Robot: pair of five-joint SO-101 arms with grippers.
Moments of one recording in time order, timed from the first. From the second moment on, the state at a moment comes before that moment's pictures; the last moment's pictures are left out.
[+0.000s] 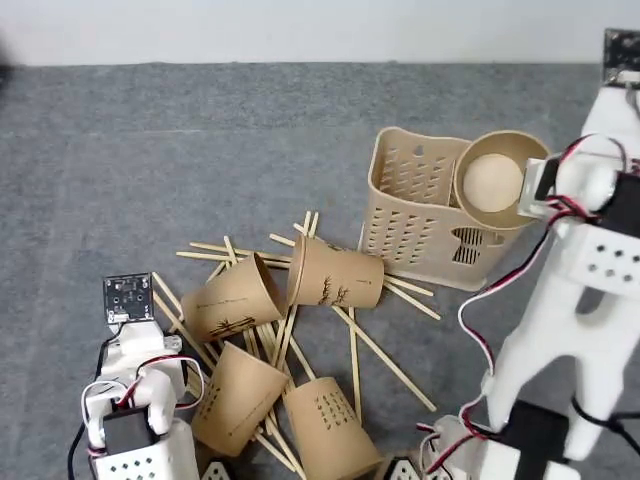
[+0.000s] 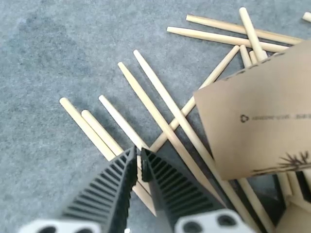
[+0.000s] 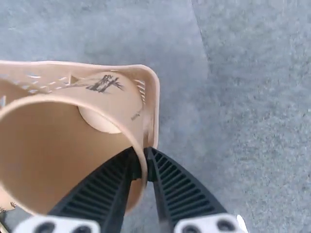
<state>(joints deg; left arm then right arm) -17.2 -103.4 96.9 72.0 3.1 15.8 -11.8 -25.1 100.1 5.7</state>
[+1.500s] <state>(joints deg) -17.2 -103.4 96.9 72.0 3.1 -1.8 -14.5 -25.1 89.9 5.7</state>
